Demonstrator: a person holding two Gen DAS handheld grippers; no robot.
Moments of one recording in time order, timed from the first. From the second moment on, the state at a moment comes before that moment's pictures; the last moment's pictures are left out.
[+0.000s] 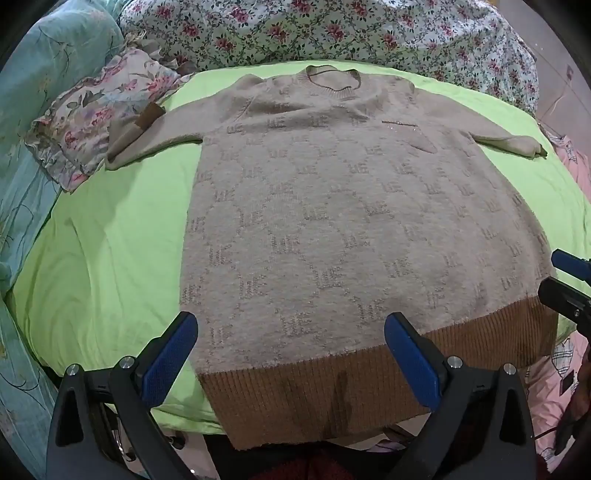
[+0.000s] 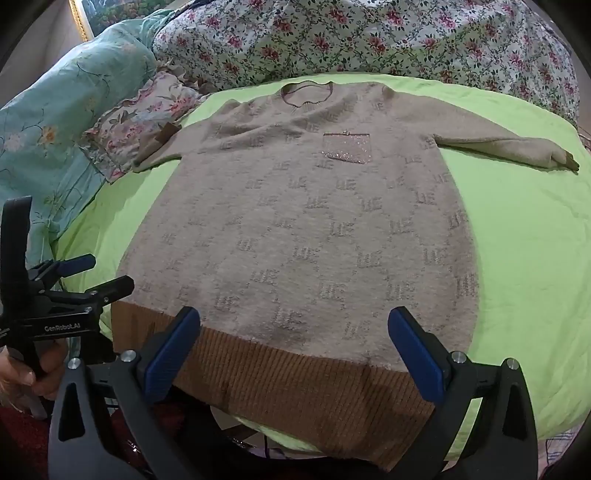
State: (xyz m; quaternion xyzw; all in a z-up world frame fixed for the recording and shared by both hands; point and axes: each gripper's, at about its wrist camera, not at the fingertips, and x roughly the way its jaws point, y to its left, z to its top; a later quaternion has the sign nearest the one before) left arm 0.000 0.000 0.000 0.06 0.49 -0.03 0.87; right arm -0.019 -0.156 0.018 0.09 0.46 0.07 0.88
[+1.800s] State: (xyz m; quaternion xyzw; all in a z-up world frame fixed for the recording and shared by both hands) left arm 0.012 0.005 -0.004 0.05 0.51 -0.05 0.86; right arm -0.009 -0.161 0.018 0.11 0.46 0.07 0.88
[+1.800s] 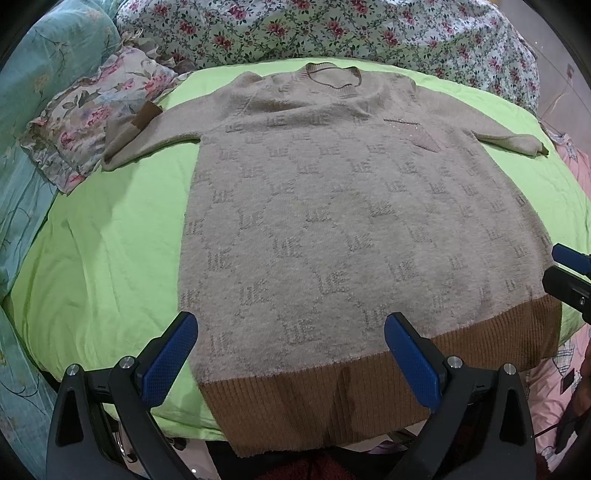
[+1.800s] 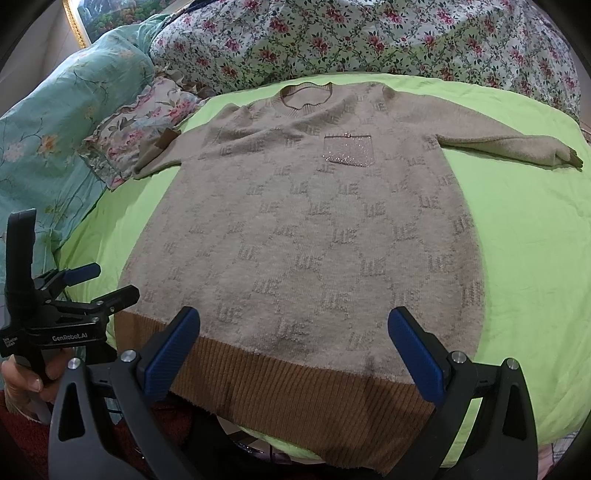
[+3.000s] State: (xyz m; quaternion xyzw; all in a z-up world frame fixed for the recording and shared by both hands) left arm 0.093 -0.005 -0.027 0.05 0.55 -0.04 0.83; right arm 0.101 -0.548 0.009 0.37 0.34 -0.23 0.83
